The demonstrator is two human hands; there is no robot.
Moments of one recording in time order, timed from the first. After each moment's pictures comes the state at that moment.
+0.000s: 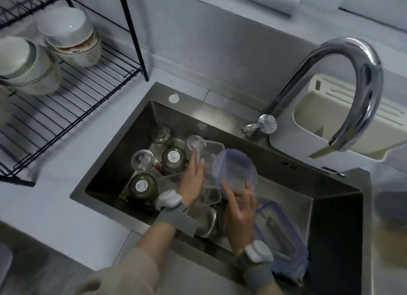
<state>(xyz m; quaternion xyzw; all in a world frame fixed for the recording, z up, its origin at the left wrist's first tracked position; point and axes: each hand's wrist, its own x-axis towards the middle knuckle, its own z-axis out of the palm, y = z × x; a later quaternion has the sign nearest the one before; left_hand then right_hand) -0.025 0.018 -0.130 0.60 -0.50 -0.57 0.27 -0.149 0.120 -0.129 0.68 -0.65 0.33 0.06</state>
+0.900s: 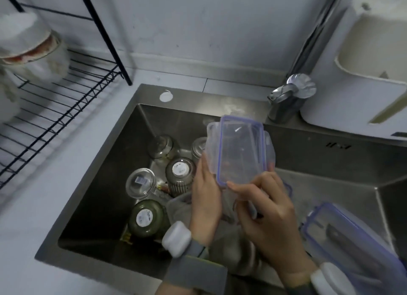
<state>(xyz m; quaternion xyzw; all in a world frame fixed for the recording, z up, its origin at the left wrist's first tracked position) -0.020 0.005 -0.164 0.57 -0.49 -0.53 0.39 -0.120 0.081 -0.134 0.67 -0.62 0.41 0.00</state>
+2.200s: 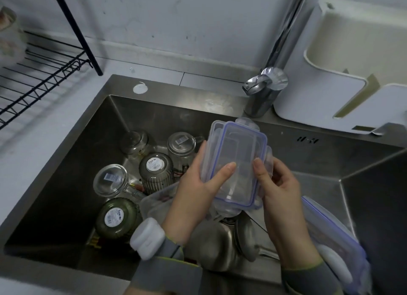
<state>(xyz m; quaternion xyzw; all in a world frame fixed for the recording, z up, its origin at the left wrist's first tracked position) -0.024 0.023 -0.137 0.42 -0.57 -0.63 0.32 -0.153 0.085 -0.128 0.23 -0.60 0.66 -0.39</state>
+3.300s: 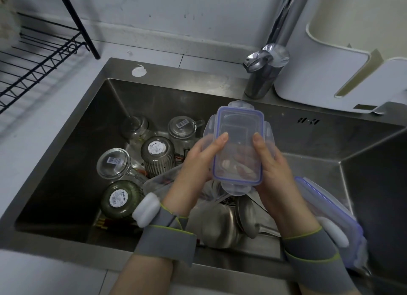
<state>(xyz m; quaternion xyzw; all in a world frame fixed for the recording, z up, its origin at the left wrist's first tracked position) -0.025 0.020 -0.129 0.42 -0.43 -0.74 0.29 -0.149 0.078 -0.123 0.16 -0.60 0.61 -0.50</state>
